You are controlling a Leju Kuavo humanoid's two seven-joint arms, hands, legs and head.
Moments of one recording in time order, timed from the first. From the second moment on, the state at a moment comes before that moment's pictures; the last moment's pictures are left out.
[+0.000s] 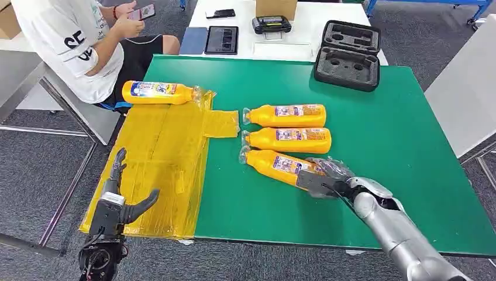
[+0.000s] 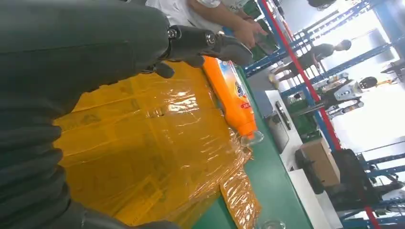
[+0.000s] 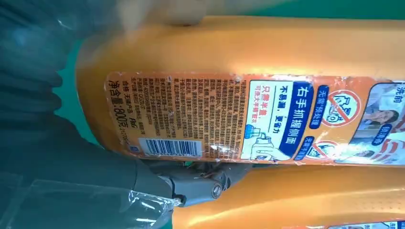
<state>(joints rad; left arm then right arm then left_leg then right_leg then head) 0.04 -0.05 0.03 -1.43 -0.47 0.08 -0.53 -0.55 -0.29 0.58 -0.84 0.57 0.30 -0.13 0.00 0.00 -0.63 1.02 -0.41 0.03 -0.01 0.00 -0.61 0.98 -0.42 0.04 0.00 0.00</state>
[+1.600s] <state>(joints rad) -0.03 -0.08 -0.02 -1.28 -0.06 -0.35 -0.56 -0.32 0.05 0.37 -0.97 0.33 0.26 -0.61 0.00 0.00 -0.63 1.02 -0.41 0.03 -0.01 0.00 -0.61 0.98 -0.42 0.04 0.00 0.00</state>
